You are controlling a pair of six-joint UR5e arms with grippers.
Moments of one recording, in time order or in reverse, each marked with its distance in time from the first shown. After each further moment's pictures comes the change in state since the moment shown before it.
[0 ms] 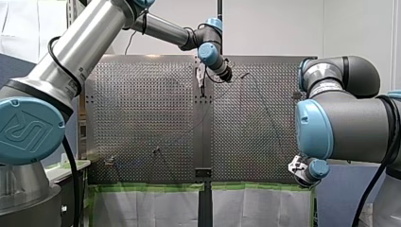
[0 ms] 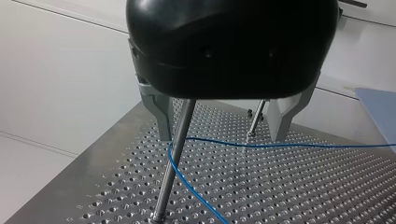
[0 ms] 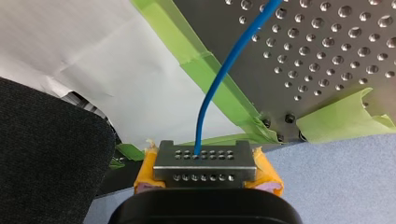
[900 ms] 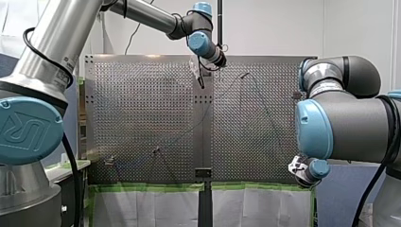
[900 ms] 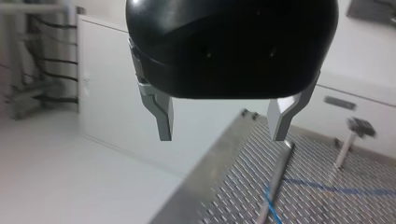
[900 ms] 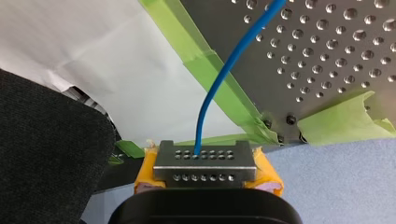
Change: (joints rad) left arm -0.005 0.207 -0.222 0.197 -0.018 -0.167; right arm -0.002 0.000 -0.001 0.012 -0.005 -0.034
